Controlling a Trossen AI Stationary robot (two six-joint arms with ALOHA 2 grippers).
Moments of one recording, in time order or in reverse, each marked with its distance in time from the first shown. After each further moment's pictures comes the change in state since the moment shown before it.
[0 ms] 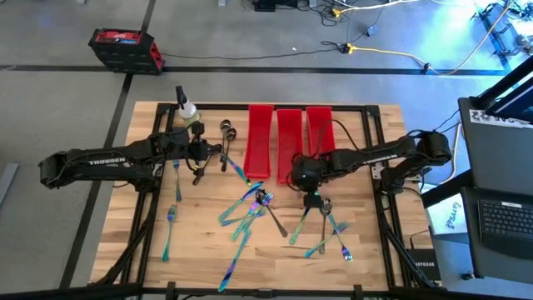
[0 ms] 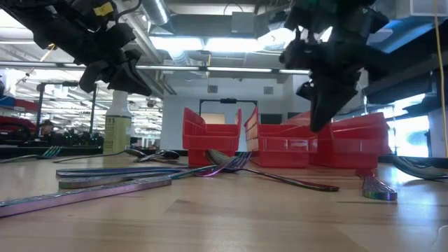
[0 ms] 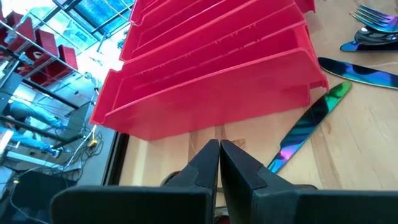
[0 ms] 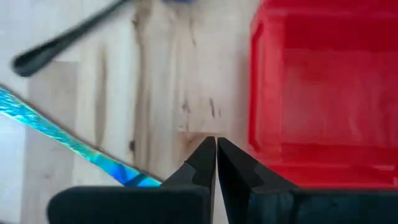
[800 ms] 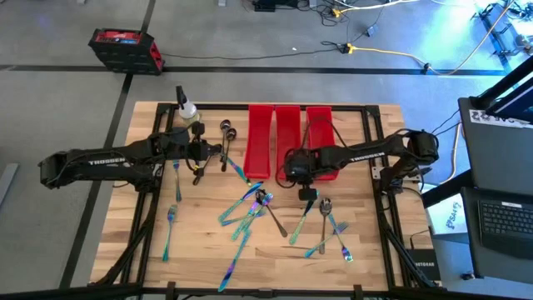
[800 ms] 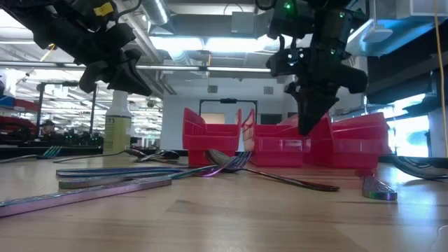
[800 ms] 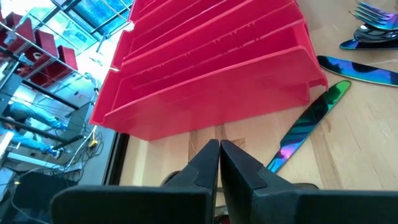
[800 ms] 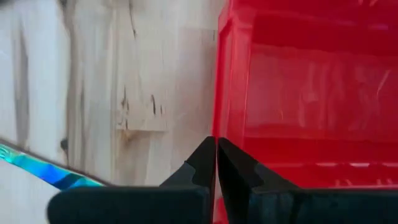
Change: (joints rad) left arm 0.000 0.000 0.000 -0.003 0.000 0.003; right arm -0.025 0.115 0.155 -0.148 0.145 -0.110
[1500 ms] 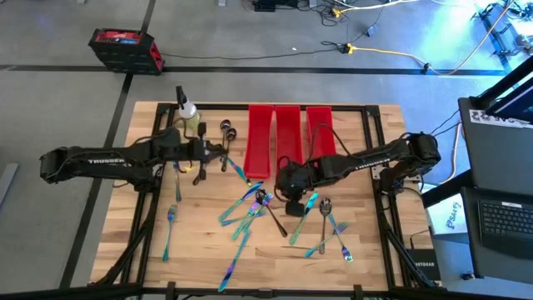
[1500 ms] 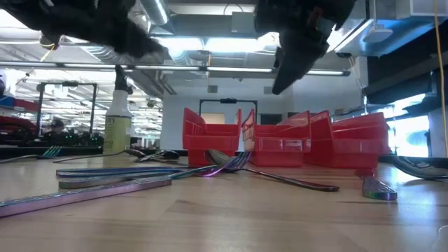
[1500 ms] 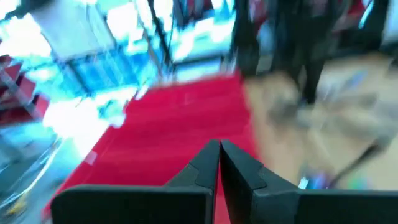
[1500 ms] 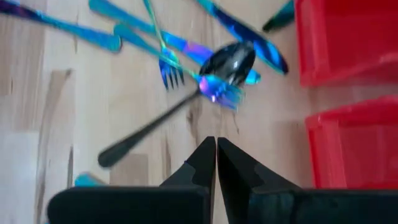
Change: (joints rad) left arm -0.120 0.000 0.000 0.383 0.152 -0.369; right arm 0.161 -0.001 0.120 0.135 -0.089 0.323
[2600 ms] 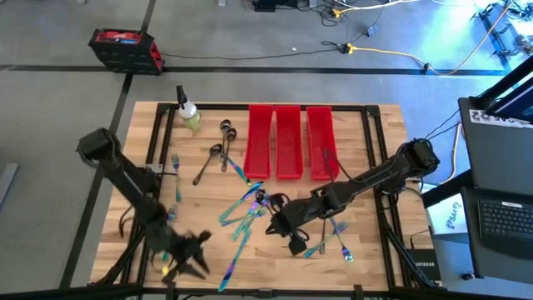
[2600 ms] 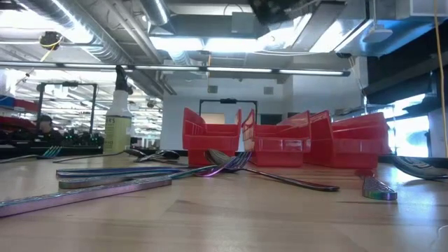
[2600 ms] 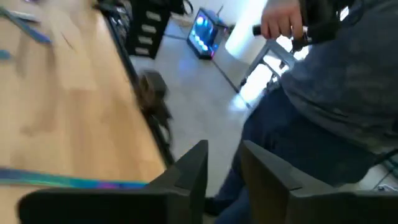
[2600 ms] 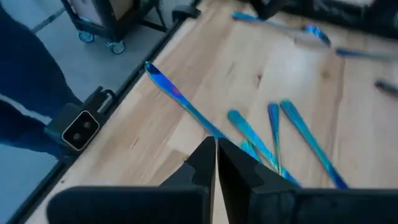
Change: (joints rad) left arm -1.193 0.663 0.158 0.335 -0.372 -0.818; right arm 0.243 0.067 -0.002 0.472 -0.024 -0.310
